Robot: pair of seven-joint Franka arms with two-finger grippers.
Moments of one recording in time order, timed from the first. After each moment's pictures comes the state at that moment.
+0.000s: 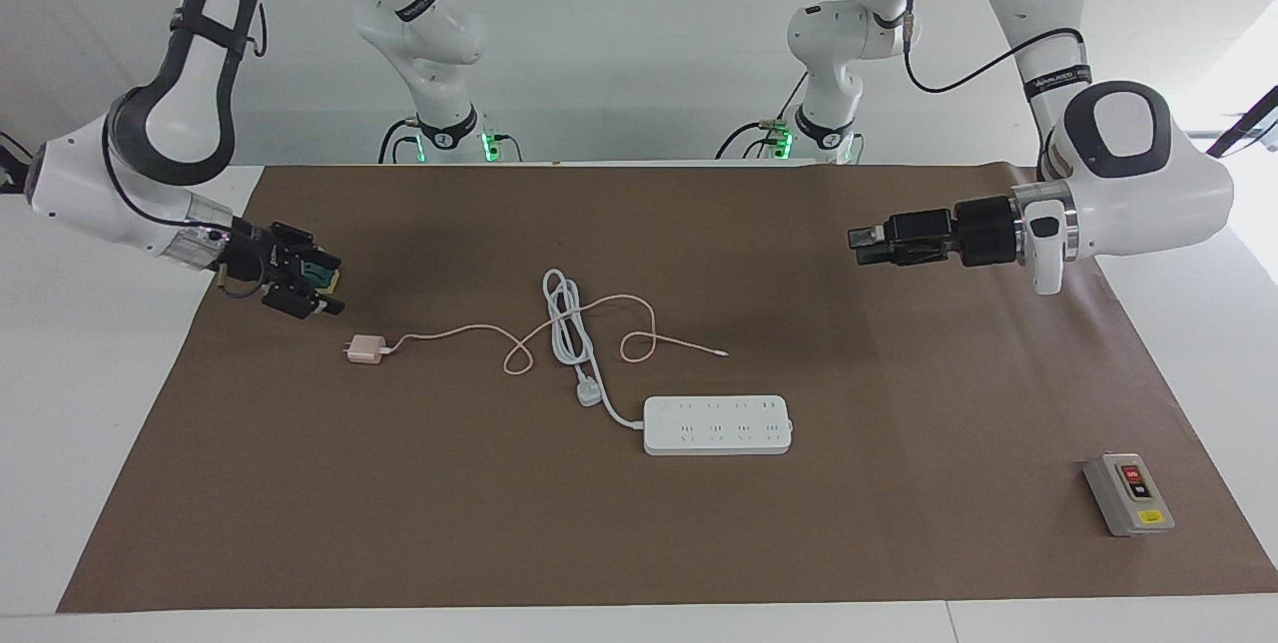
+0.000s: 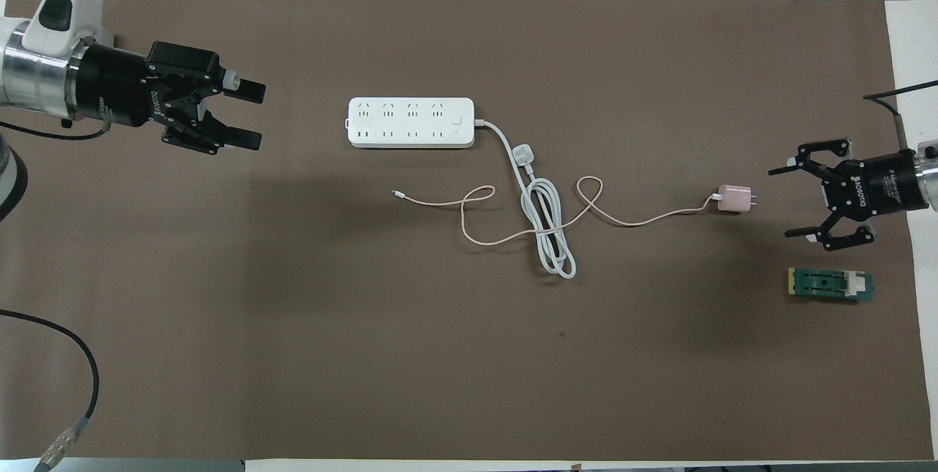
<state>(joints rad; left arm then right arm) 0.03 0.35 0.01 -1.55 -1.17 1.43 0.05 -0.40 0.26 0.01 -1.91 0.66 1.73 0.68</state>
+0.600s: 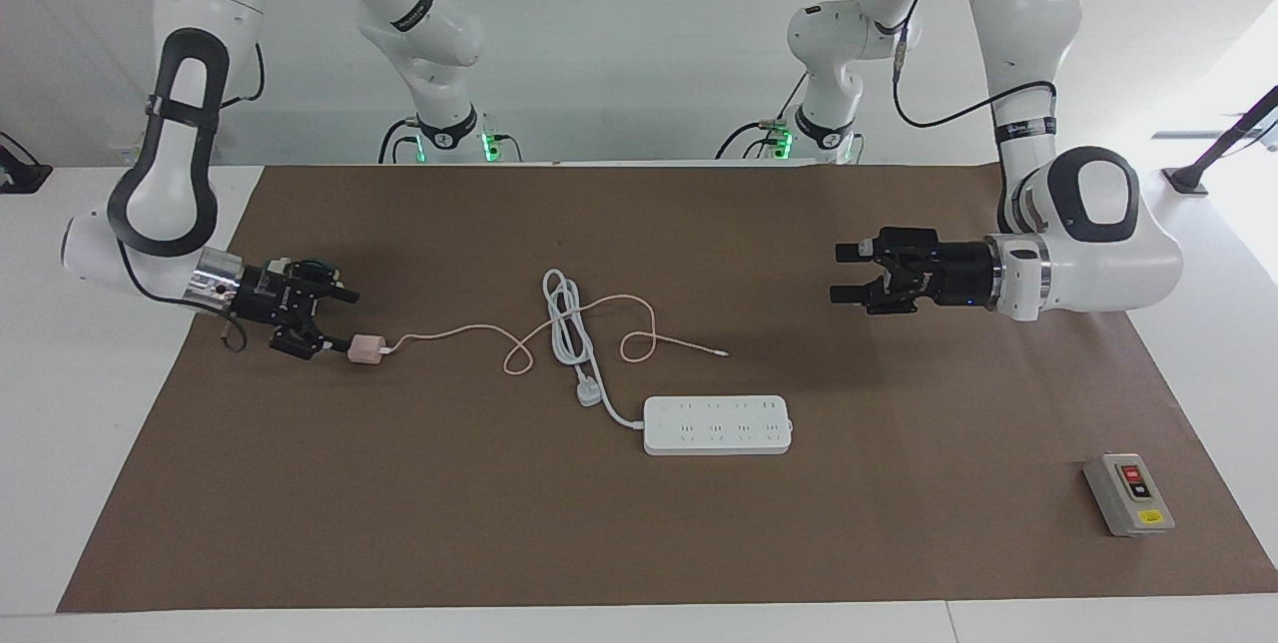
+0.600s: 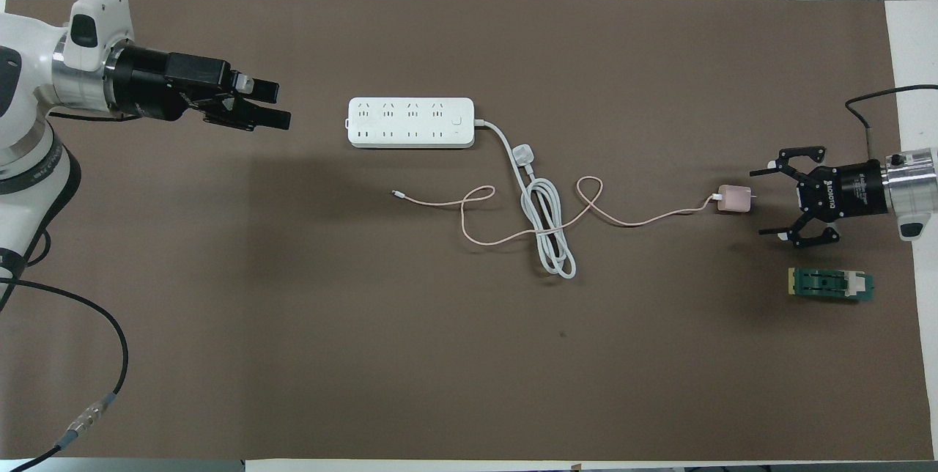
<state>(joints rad) 0.03 0.43 0.00 -1.55 -1.29 1.42 0.40 -0.42 0.39 0.02 -1.91 0.75 1.77 0.68</state>
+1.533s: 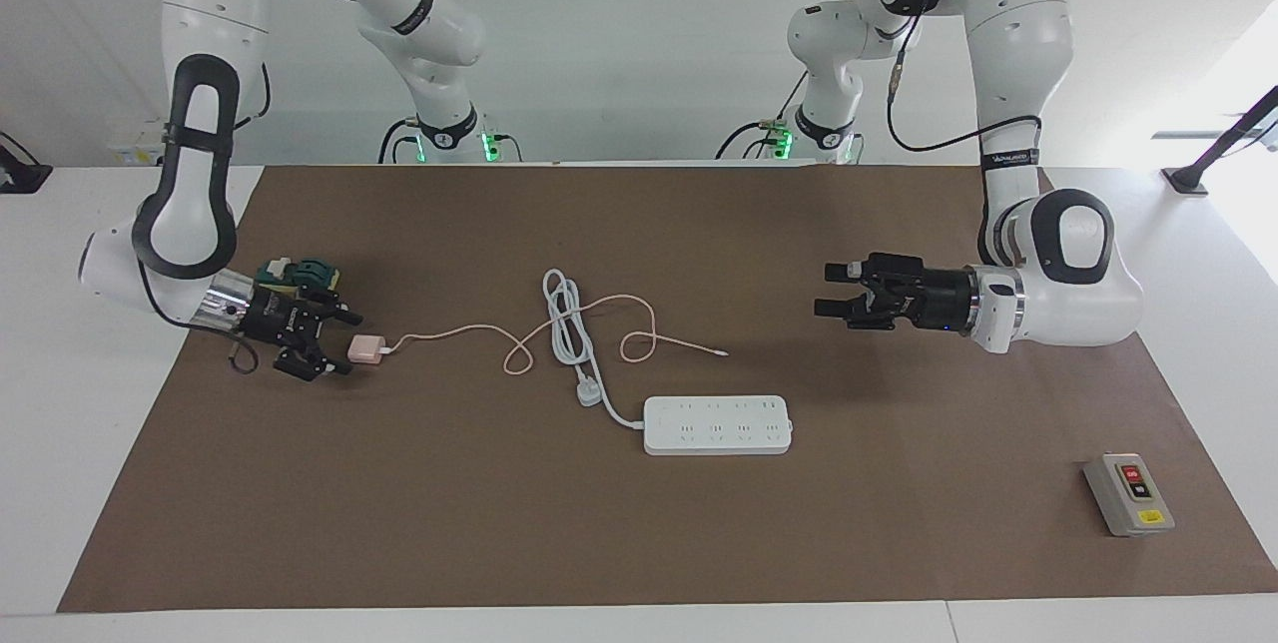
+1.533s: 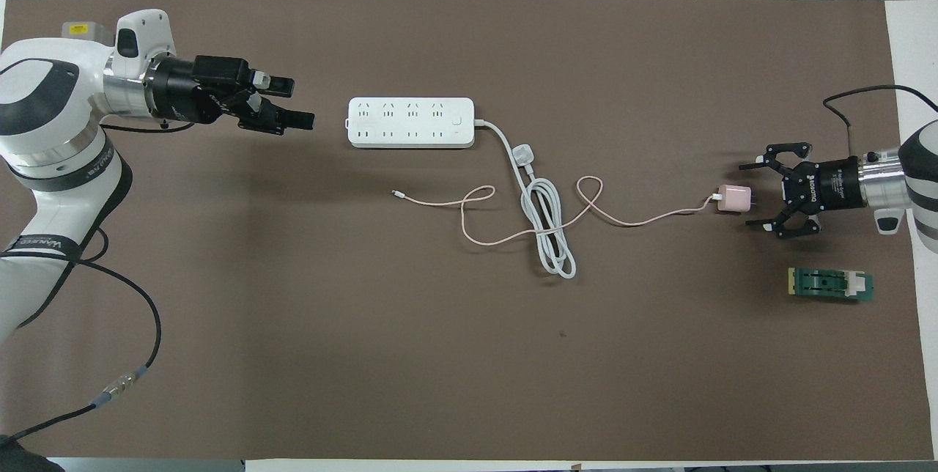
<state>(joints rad) 0.03 0.56 -0.01 -1.55 -1.45 1.37 0.41 -0.40 0.45 0.02 -1.90 0.75 1.89 0.66</state>
